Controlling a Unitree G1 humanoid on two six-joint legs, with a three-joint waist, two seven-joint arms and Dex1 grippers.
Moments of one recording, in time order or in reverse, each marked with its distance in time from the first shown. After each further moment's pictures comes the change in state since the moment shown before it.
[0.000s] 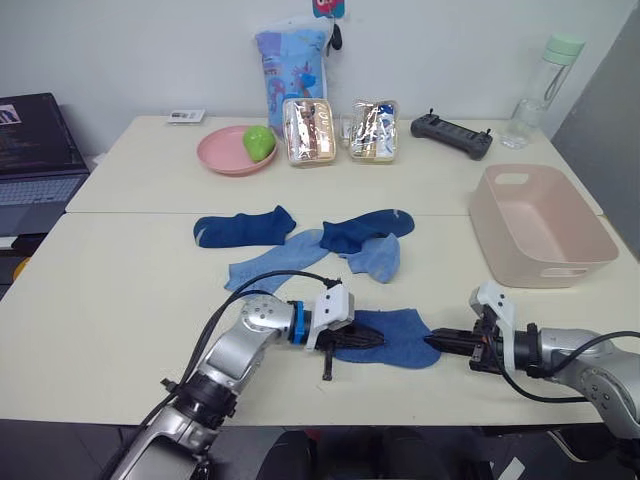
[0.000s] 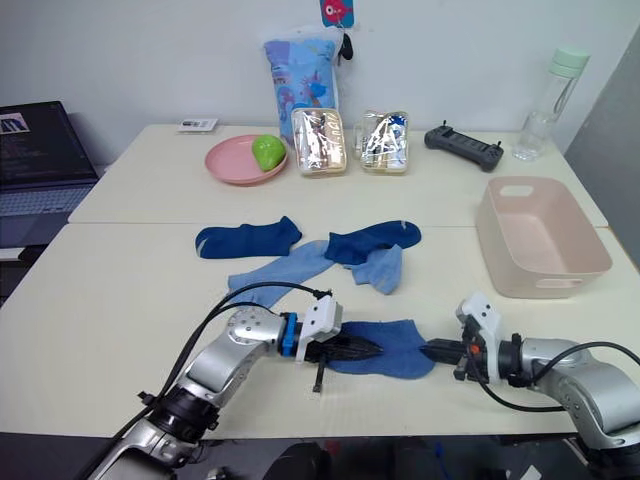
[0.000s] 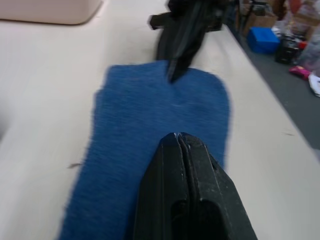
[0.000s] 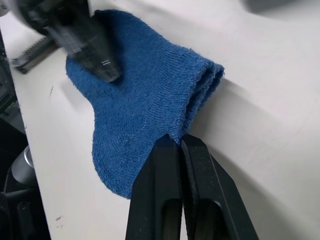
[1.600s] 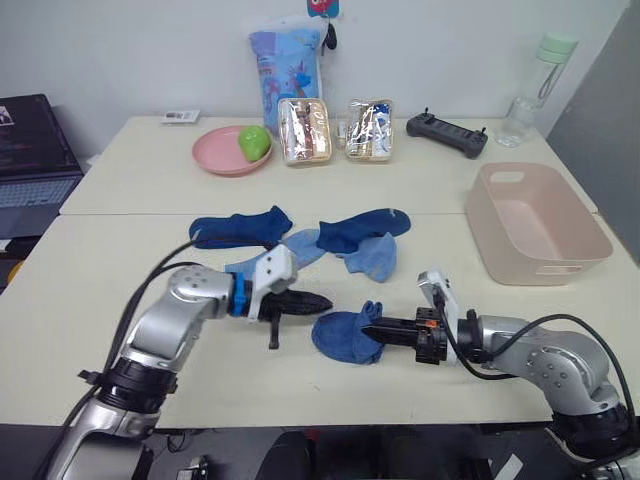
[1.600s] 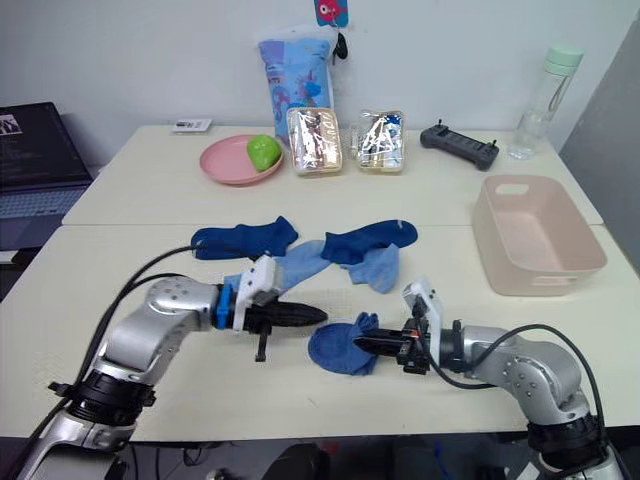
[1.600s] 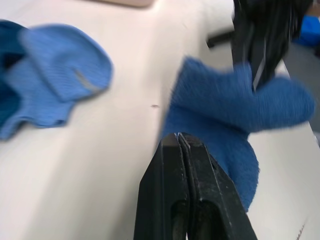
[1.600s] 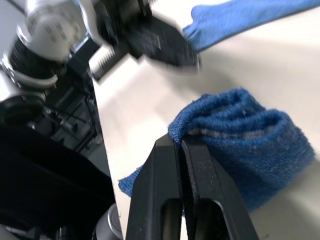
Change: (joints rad) left arm -0.018 0.279 0.270 -0.202 -0.180 0.330 -0.066; right arm -0.224 0.280 0.137 -0.006 0.241 0.209 -0.187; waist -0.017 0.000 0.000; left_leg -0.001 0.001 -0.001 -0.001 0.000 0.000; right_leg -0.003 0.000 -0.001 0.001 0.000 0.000
